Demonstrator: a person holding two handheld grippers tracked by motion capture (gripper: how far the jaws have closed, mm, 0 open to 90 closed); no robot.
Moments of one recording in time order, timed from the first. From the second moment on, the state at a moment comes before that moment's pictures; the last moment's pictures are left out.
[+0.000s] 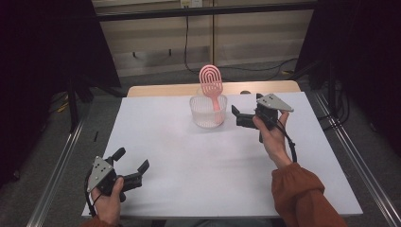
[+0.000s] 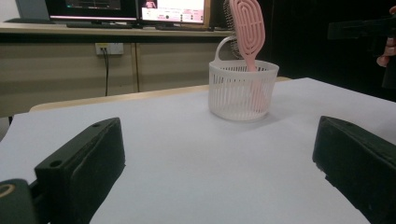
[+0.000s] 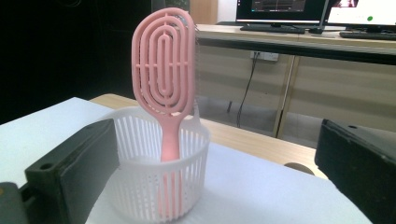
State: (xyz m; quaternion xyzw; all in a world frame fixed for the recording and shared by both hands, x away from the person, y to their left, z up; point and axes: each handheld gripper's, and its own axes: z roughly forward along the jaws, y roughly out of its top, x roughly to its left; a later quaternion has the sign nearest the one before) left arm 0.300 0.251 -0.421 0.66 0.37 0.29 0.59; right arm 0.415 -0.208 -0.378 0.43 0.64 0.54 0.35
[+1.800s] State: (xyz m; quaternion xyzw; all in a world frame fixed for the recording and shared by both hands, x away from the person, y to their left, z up) left arm 0.298 0.250 -0.420 0.65 0.37 0.29 0.60; right arm 0.318 -0.262 -0.399 0.43 0.60 0.54 0.41
